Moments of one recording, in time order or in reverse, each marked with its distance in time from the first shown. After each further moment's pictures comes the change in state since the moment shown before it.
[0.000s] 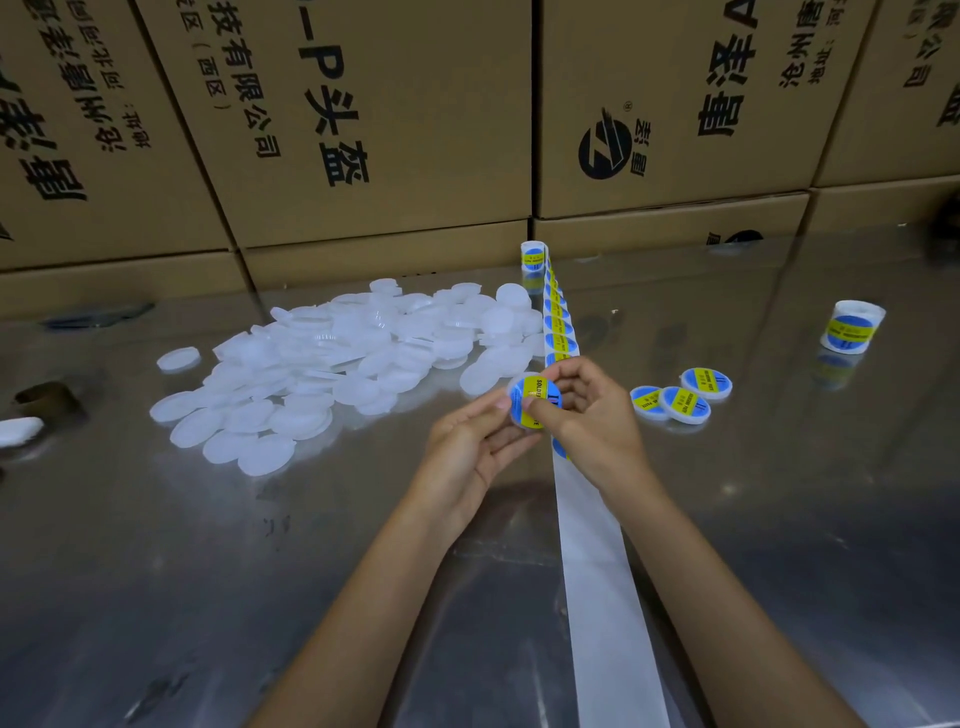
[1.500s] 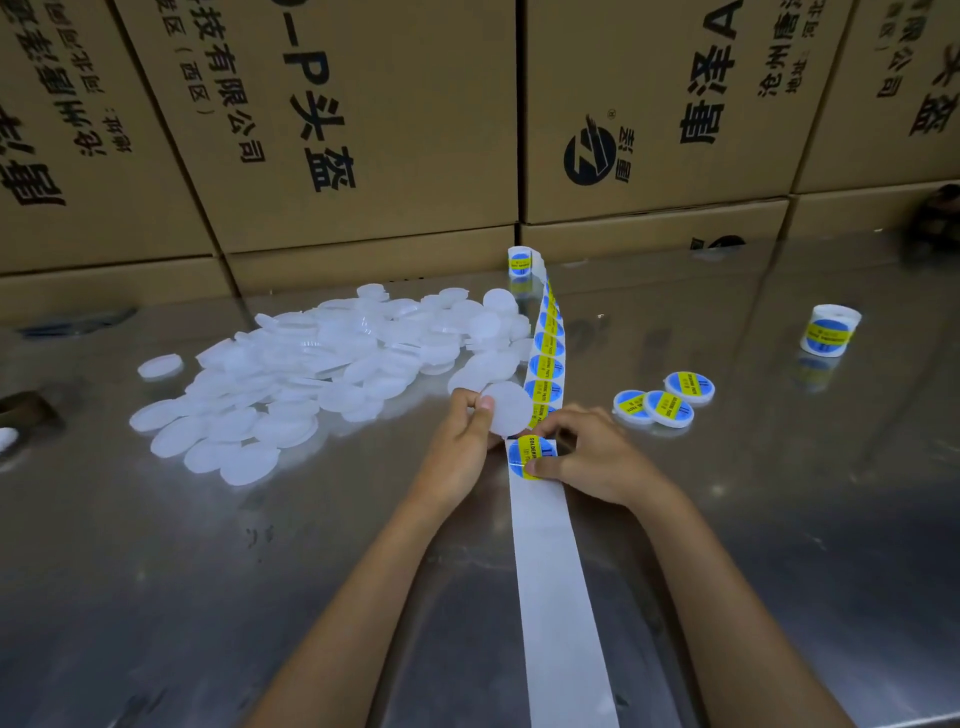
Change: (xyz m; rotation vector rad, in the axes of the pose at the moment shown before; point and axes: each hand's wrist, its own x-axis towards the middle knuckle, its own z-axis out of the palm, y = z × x) left_hand 0.031 -0.017 -0.018 0.800 0.143 0.142; right_hand 0.013 0.028 -0.037 -0.740 -0.337 0.069
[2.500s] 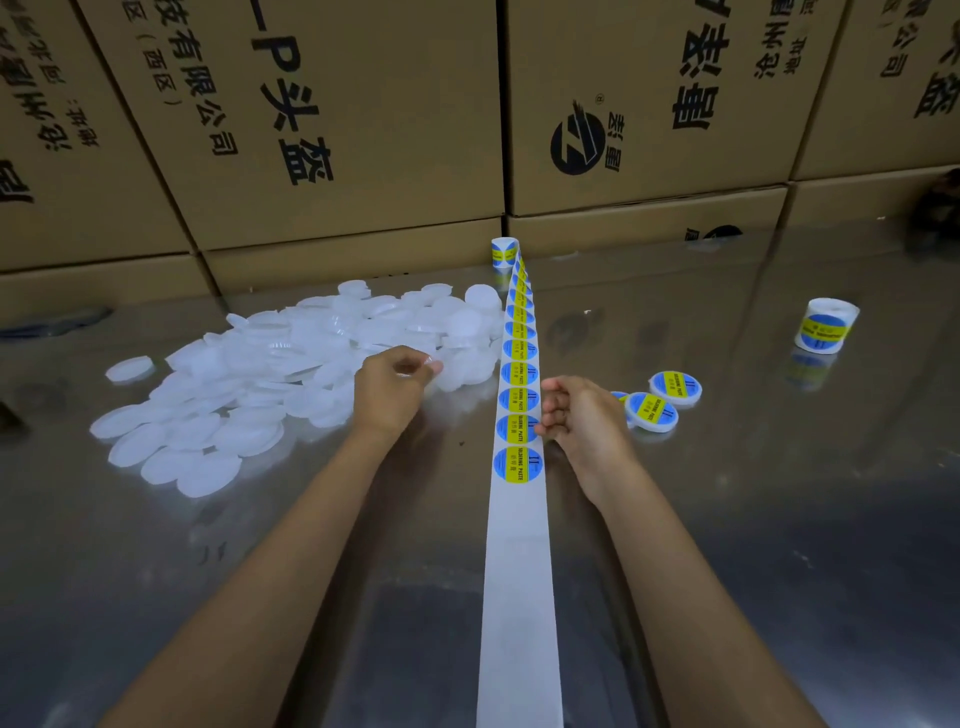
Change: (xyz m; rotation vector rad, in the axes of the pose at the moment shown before) left_hand 0.078 0.004 -0.032 0.244 0.361 0.068; right_hand 0.039 0.006 -0.003 1.111 0.348 0.358
